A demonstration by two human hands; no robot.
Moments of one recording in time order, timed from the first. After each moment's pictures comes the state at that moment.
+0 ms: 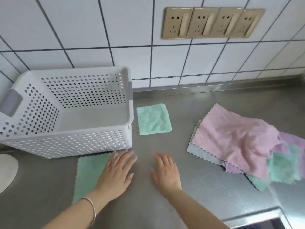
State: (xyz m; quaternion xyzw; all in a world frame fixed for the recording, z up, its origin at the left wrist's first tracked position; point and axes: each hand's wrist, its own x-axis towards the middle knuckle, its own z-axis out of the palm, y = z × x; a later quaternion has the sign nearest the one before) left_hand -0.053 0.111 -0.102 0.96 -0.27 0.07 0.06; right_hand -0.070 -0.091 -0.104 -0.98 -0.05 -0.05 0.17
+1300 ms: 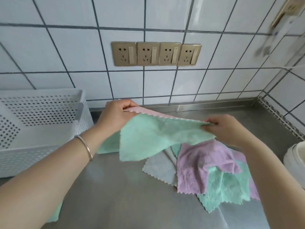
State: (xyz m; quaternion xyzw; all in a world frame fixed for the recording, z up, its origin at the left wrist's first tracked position) left_hand 0.072 -0.113 0.105 0.88 -0.14 0.06 0.45; right_hand -0.002 -0.414 0.133 -0.96 0.06 0.04 0.26
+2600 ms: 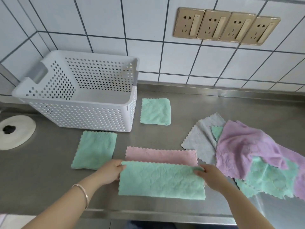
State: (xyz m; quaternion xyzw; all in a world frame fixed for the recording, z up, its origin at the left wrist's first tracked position) left_hand -0.102 0.071 -0.079 0.82 0.12 -0.35 0.43; right_hand -0.093 -0.288 -0.057 -0.90 0.08 0.31 0.31
